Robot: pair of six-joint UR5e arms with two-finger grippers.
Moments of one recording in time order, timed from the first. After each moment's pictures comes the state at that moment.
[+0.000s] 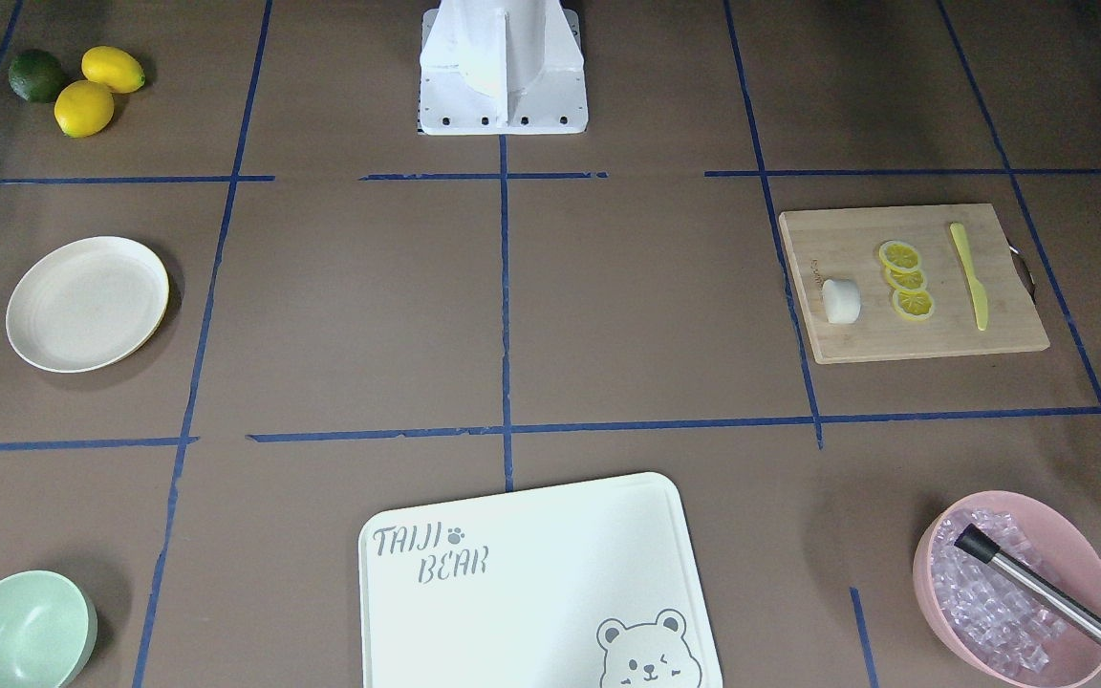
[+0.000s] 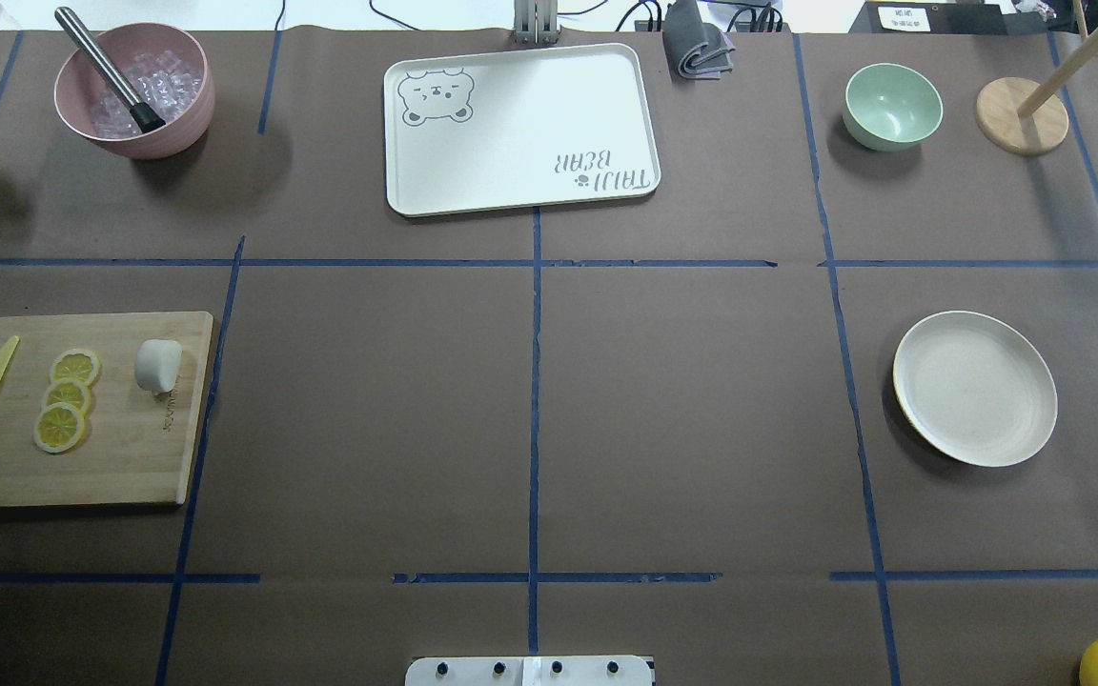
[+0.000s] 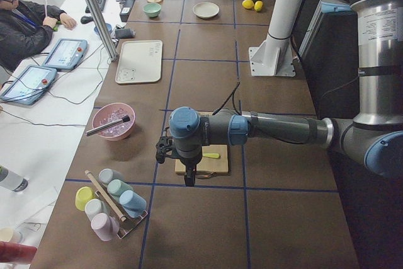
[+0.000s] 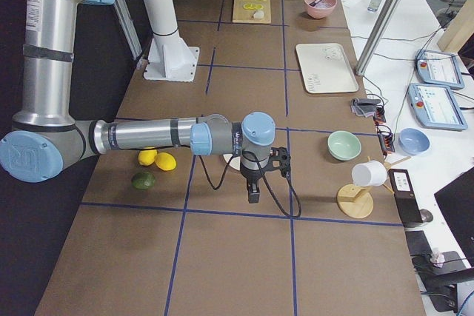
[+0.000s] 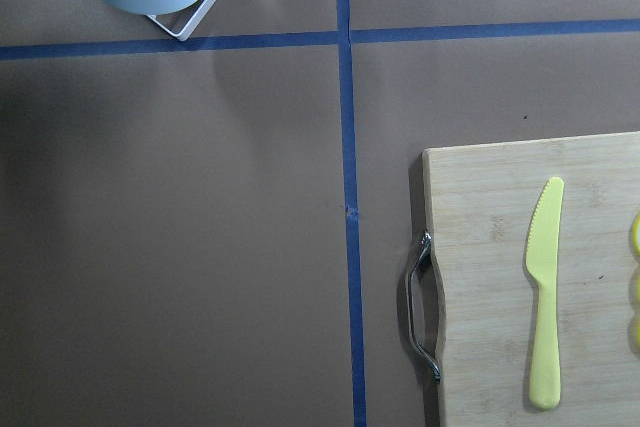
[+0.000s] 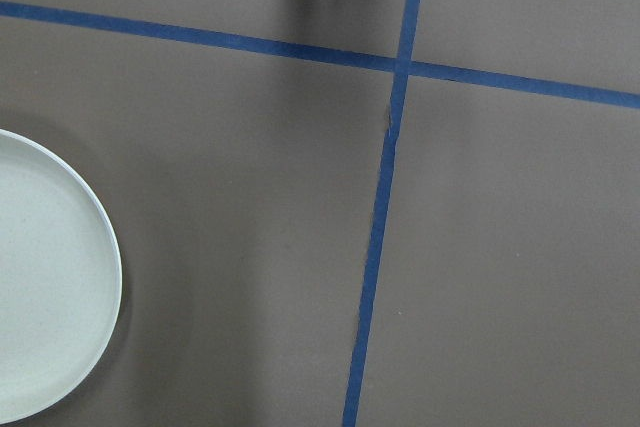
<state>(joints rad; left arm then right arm) -1.56 -1.43 -1.80 -1.46 -2.37 0.06 1.47 -1.72 1.82 -1.61 2.31 -0.02</state>
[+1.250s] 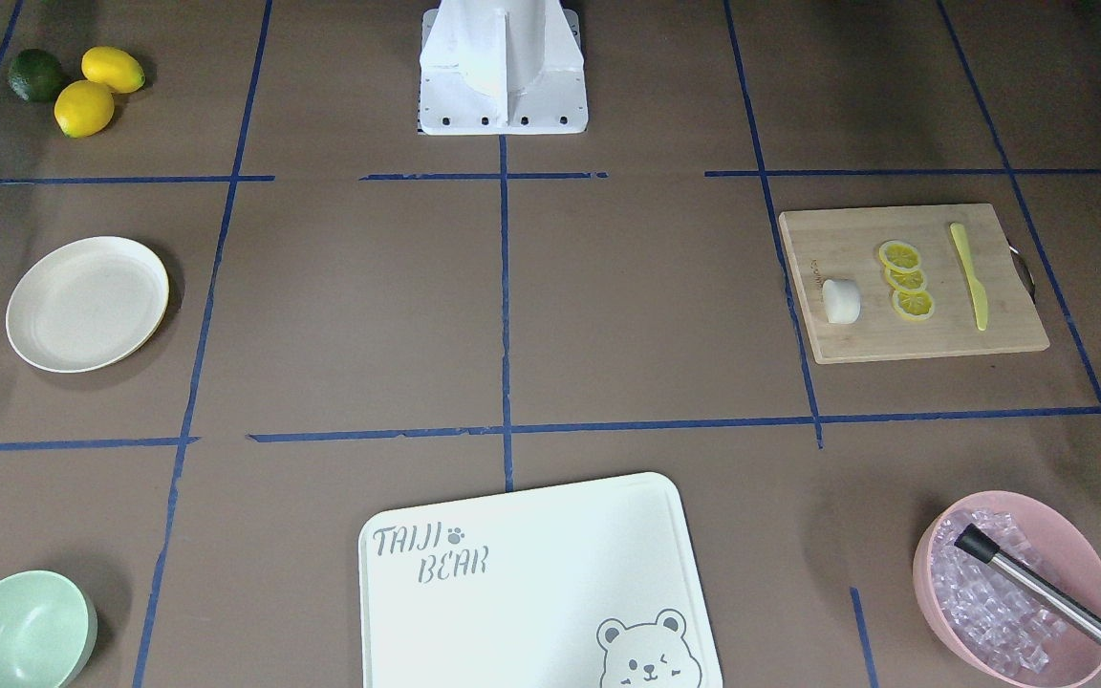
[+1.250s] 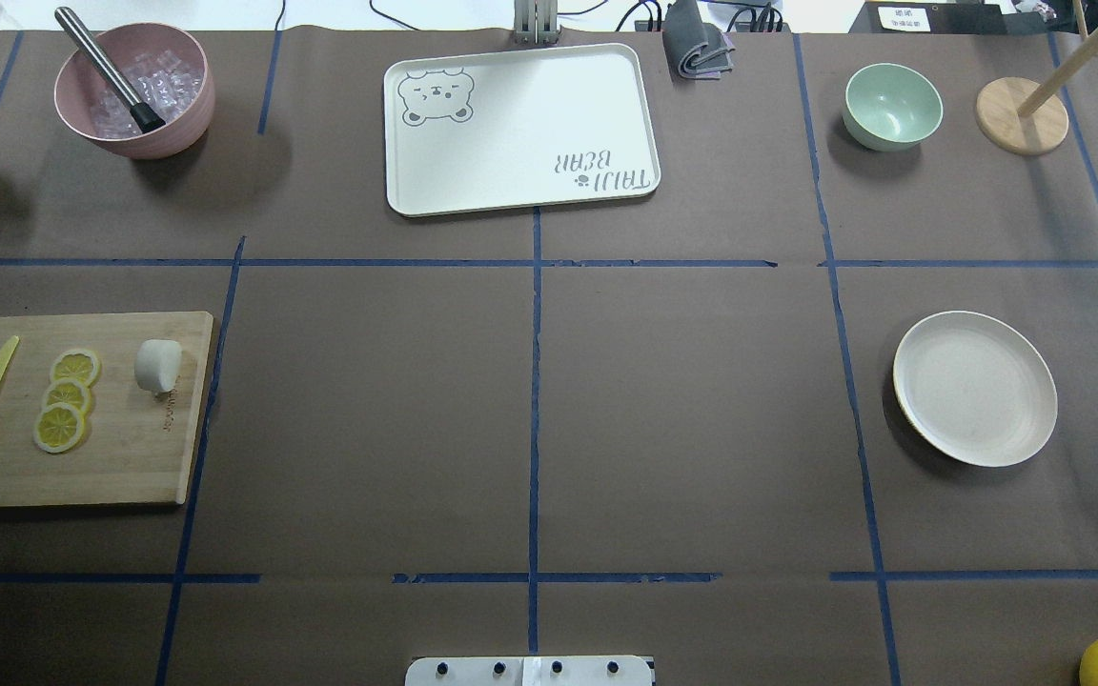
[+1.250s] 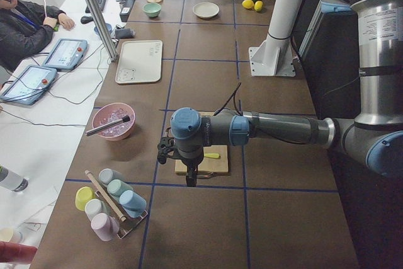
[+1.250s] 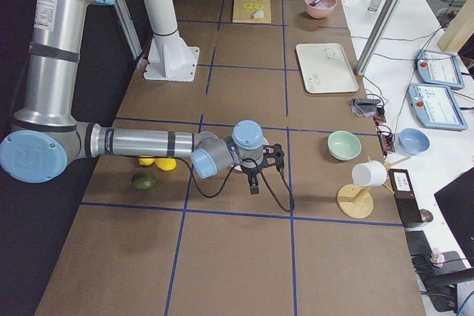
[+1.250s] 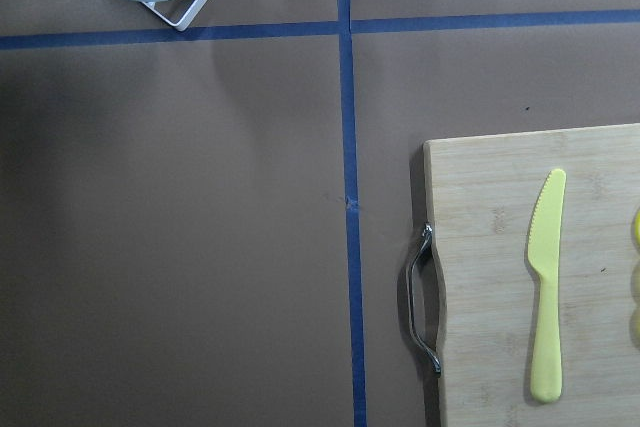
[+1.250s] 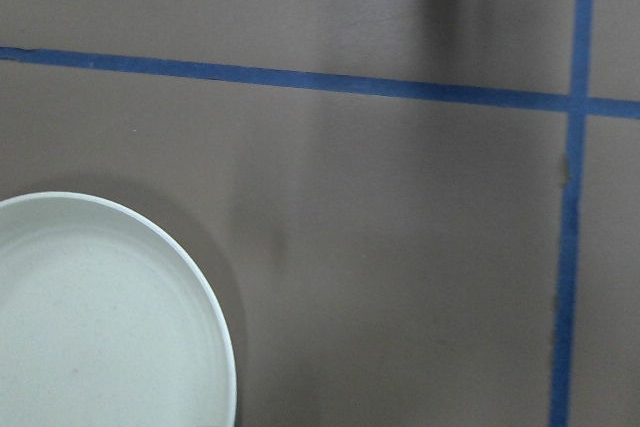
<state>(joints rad) -1.56 -1.42 -1.81 -1.46 -2.37 0.06 1.22 -1.77 1.68 -0.95 2.31 0.51</state>
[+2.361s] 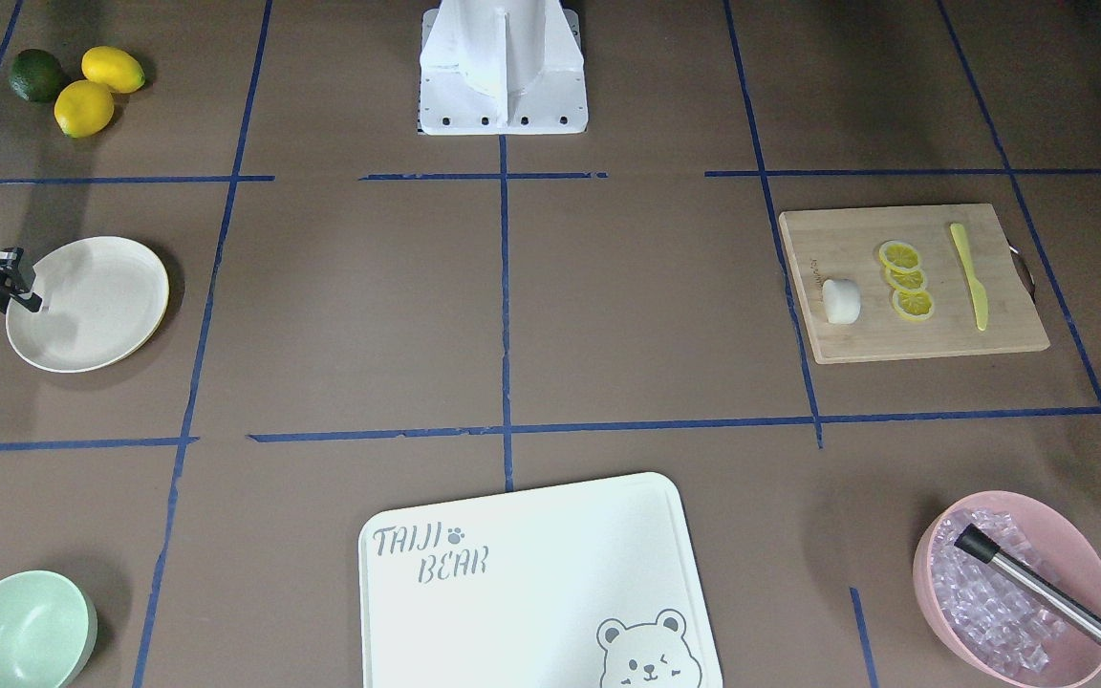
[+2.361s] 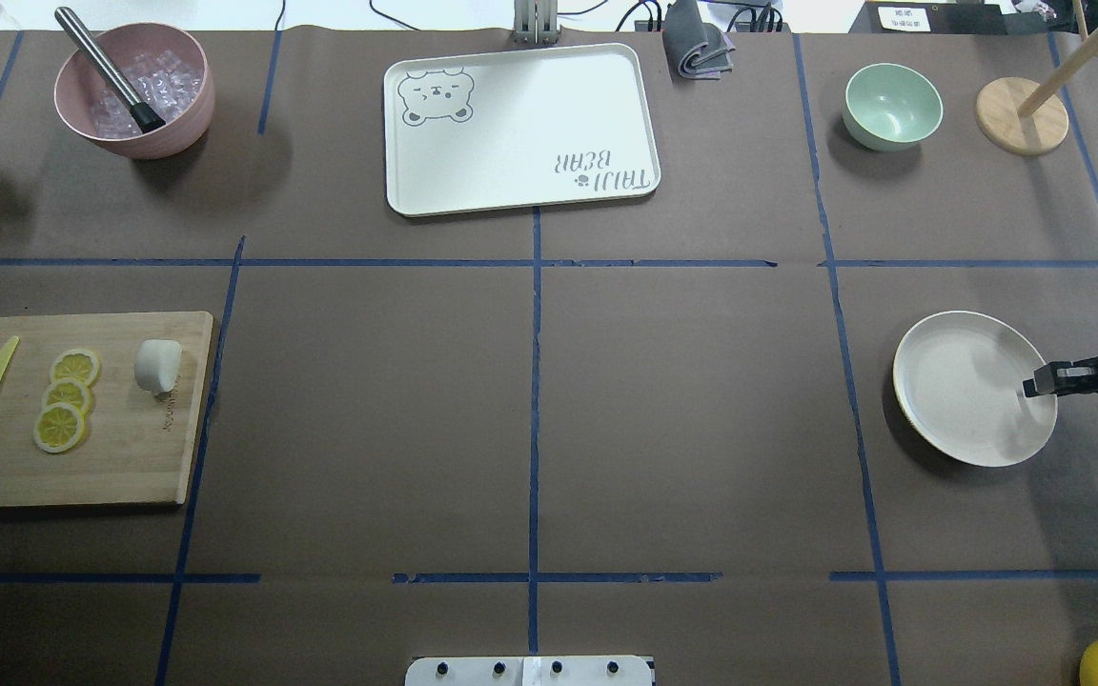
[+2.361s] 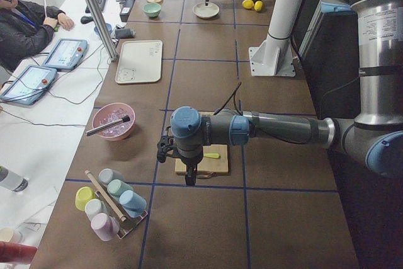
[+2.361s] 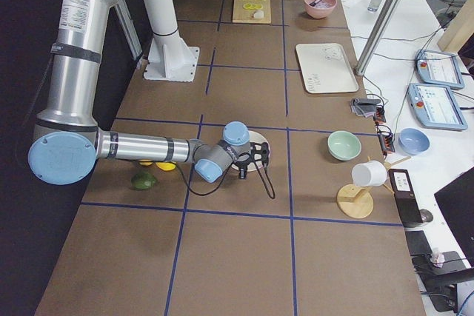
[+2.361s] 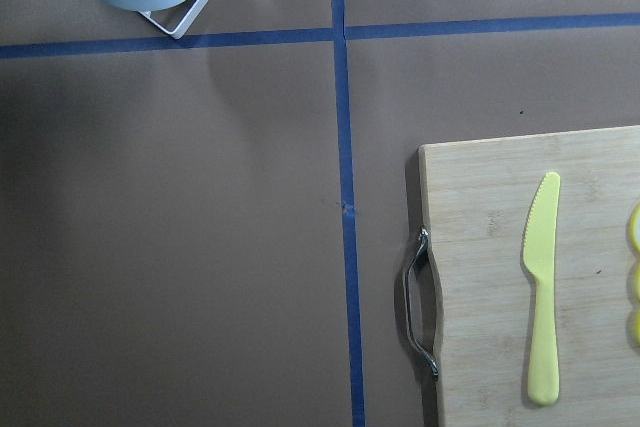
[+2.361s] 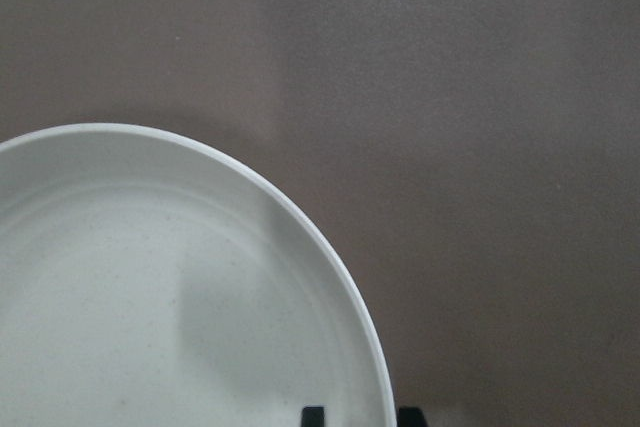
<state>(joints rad) -1.56 -1.42 -1.81 -1.47 -2.37 0.06 0.97 -1.76 1.58 -0.68 2.18 0.87</state>
